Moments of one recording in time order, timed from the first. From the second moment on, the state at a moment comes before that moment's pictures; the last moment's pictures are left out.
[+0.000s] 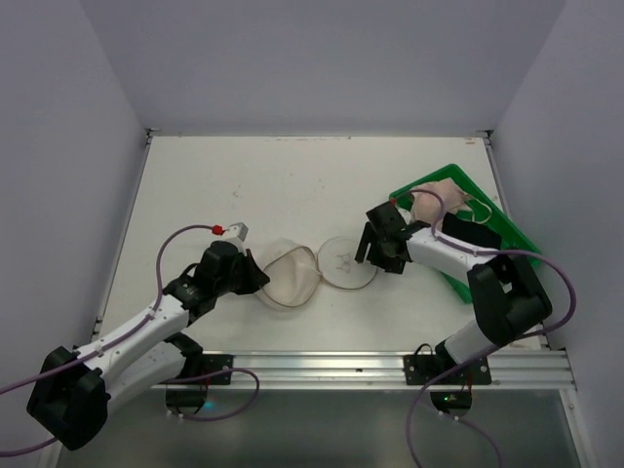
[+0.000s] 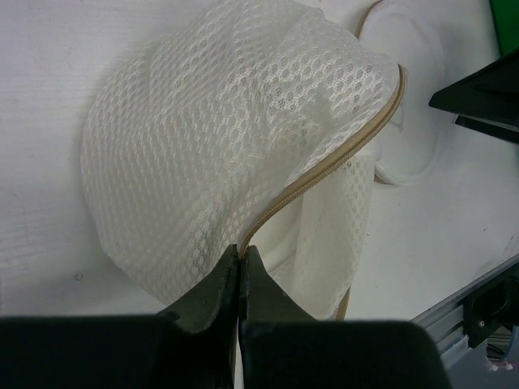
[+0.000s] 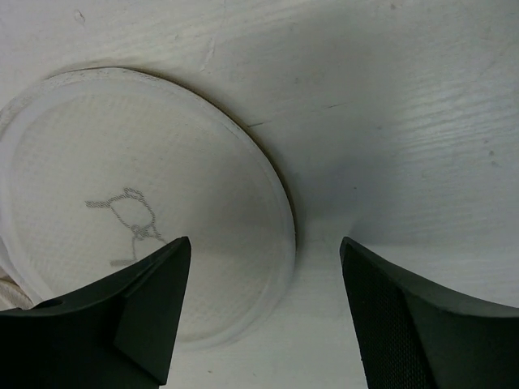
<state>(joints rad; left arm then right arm) -0.56 0.91 0.41 -0.20 0.07 -0.69 0.50 1.53 0.85 -0.47 0.15 0.80</state>
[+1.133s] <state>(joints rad) -0.55 1.01 0.41 -0.17 0.08 -0.70 0.69 1.31 1.00 -0.64 0.49 0.67</state>
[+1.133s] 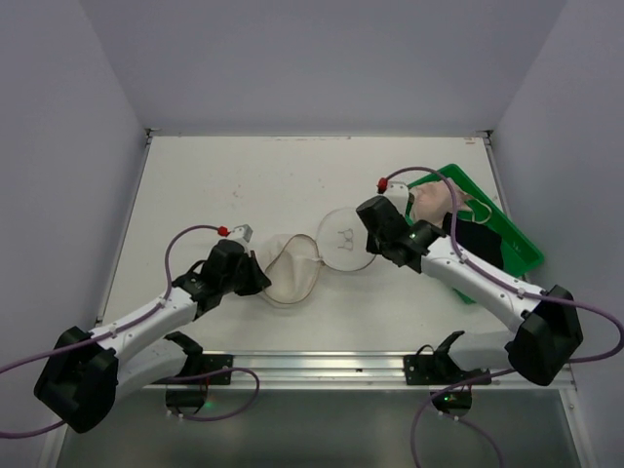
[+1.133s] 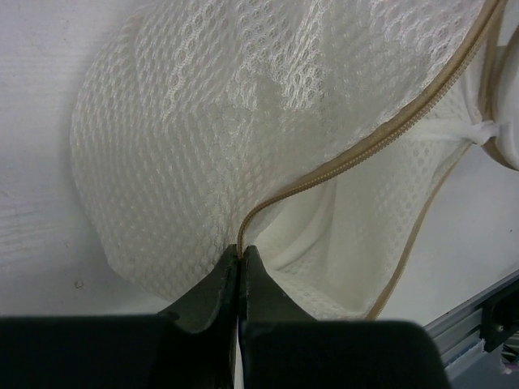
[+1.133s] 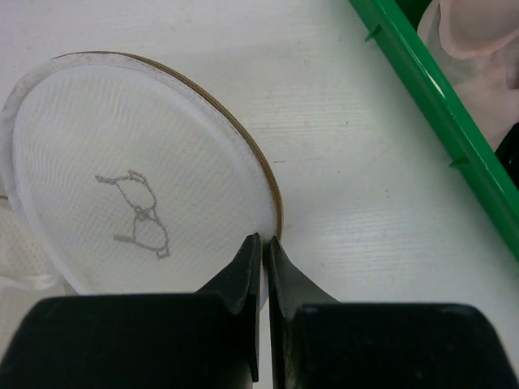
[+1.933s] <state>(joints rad) -0.55 1.14 0.36 -0.01 0.12 -0.74 1.19 1.94 1.69 -1.25 0.98 0.84</state>
